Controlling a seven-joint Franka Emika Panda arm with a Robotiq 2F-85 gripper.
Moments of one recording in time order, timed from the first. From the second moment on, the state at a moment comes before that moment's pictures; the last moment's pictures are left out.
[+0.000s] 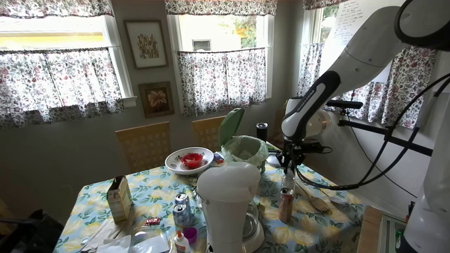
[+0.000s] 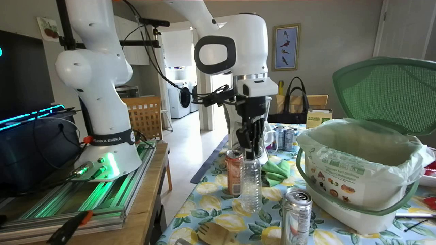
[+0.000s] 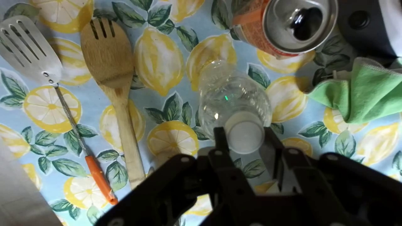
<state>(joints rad) -0.18 0.06 -0.22 -2.55 0.05 2.66 0.30</state>
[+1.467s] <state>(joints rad) -0.22 0.03 -0.26 -2.56 0.05 2.87 0.30</state>
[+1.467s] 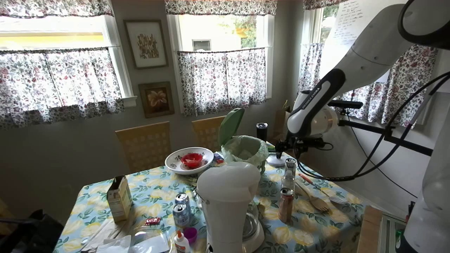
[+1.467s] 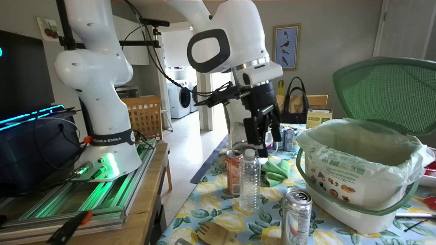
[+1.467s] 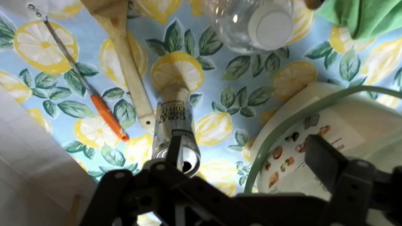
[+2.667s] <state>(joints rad) -0.25 0.28 -0.31 -2.45 0.06 3.10 0.28</state>
